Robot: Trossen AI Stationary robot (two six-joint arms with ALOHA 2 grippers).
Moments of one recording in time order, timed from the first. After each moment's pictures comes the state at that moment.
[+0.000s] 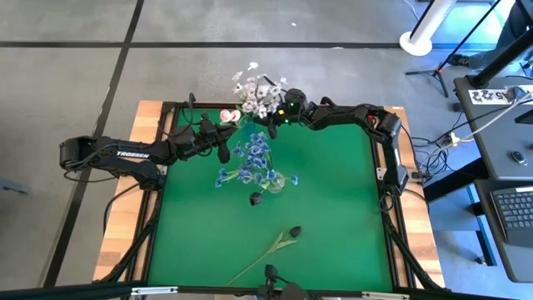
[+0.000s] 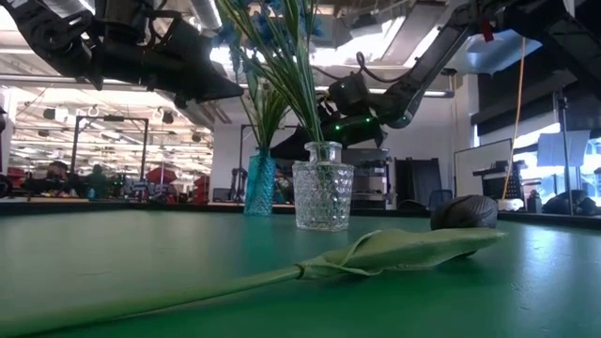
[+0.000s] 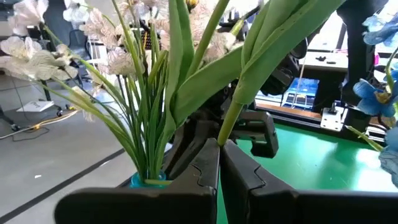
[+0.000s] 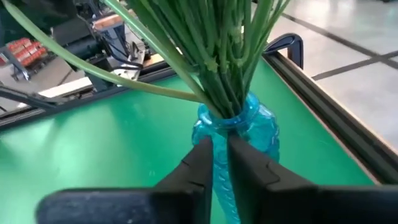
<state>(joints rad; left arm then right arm) 0.33 1.11 0.34 0.74 -0.24 -0.02 -0.55 2.09 1.26 0.53 -0.54 0.11</state>
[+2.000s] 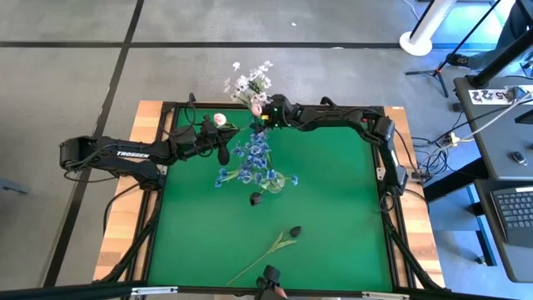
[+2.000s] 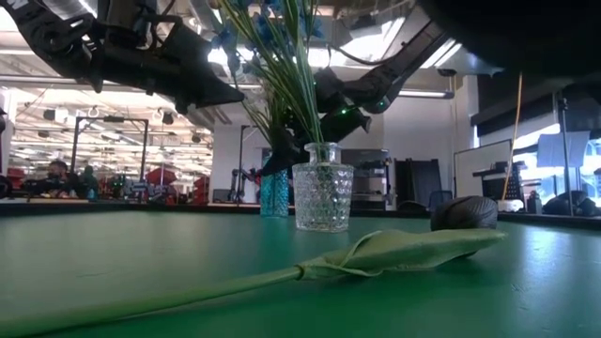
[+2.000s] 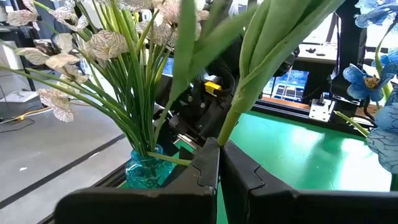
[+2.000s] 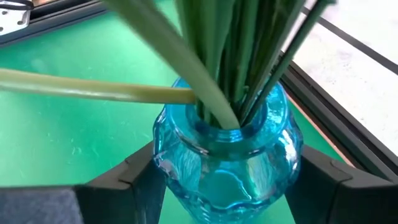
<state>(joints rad) 0.33 1.11 0.34 0.70 -0.20 -0.05 -0.46 2.13 1.45 0.12 -0.12 0.06</state>
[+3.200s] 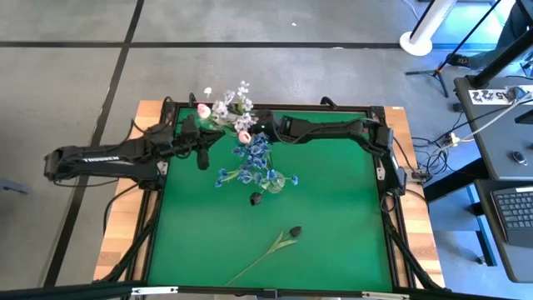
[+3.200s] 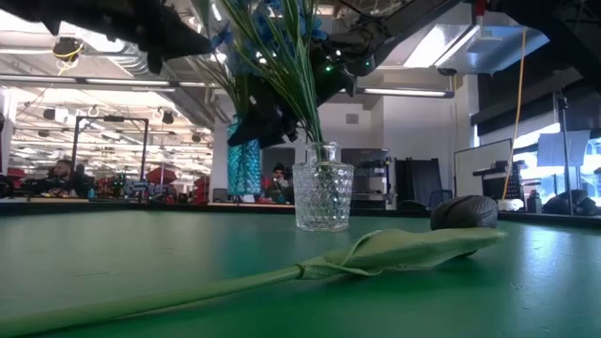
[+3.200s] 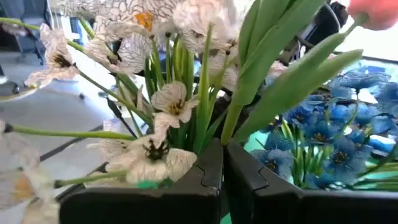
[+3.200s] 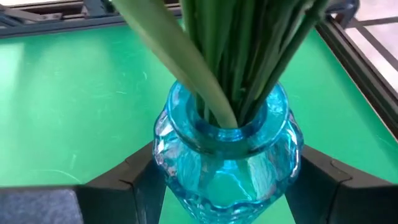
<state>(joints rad) 0.23 0.70 0.49 0.07 -0.22 -0.15 -0.25 2.10 1.60 -0.07 -0.14 -0.05</state>
